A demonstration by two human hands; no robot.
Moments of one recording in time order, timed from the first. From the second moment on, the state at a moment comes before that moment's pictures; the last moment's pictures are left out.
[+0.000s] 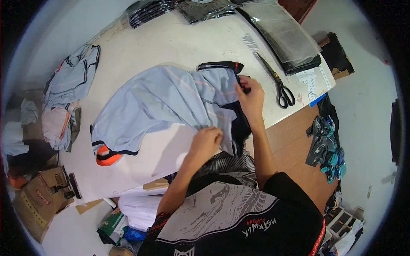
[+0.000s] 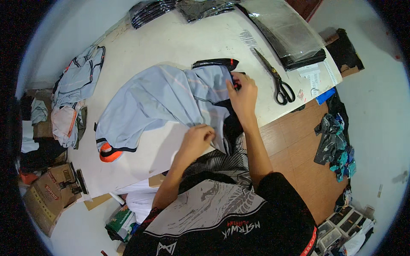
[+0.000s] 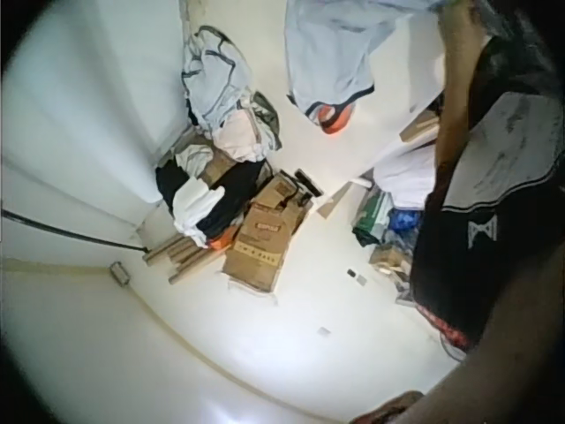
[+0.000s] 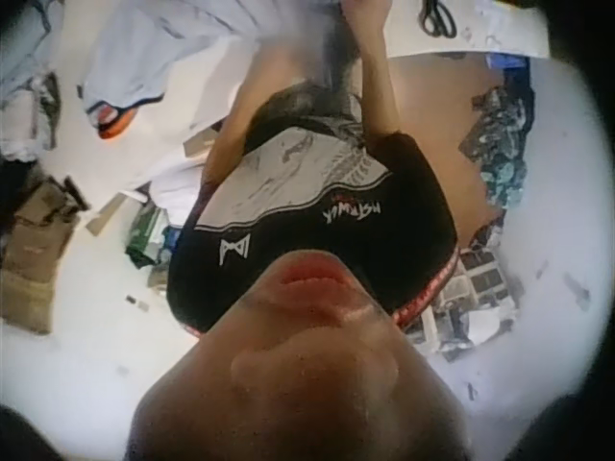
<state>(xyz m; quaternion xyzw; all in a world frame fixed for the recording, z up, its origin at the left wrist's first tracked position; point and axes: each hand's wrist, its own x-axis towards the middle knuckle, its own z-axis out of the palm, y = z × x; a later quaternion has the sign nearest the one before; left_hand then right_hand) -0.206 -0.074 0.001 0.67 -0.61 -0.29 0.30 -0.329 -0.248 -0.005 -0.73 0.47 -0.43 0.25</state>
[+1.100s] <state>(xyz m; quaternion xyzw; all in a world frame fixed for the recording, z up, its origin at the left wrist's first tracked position) -0.149 -0.124 -0.004 0.62 -0.69 -0.09 0.35 -0.329 -0.202 -0.003 -0.76 0.38 -0.34 0.42</state>
